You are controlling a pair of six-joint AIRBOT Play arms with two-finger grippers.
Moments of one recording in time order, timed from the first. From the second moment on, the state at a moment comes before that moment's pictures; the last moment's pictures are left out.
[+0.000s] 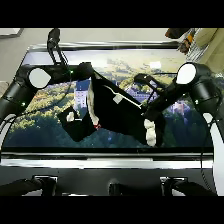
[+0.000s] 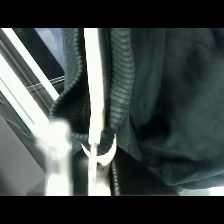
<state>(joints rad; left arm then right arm) -0.40 -1.37 1.55 1.35 -0.76 -1.91 0.23 -1.30 1.45 -1.25 1.68 0.95</state>
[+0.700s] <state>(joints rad) -0.59 -1.40 1.55 1.34 -0.77 -1.91 0.26 -1.32 1.45 -1.14 1.49 0.96</state>
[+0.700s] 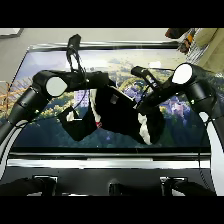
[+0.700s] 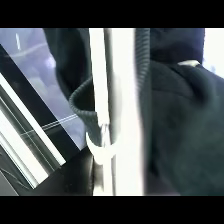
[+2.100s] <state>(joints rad) -0.28 -1.20 1.41 1.21 -1.19 -0.97 0.32 -1.30 1.46 -1.21 1.43 0.36</state>
